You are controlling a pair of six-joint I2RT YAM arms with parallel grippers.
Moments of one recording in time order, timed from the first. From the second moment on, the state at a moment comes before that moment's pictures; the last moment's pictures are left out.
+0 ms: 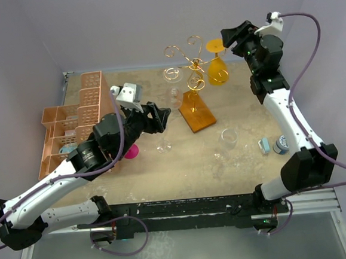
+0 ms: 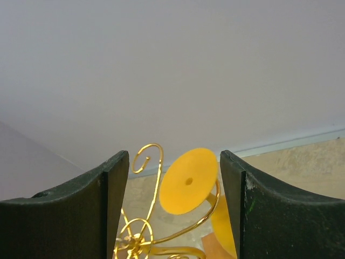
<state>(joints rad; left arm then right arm) -1.00 1.00 1.17 -0.24 -0.45 -0.35 0.14 1.49 1.46 0.12 0.02 0.59</state>
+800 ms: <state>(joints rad) -1.00 1.37 1.34 -0.67 -0.46 -0.43 0.14 0.88 1.15 0.05 0.06 0.58</state>
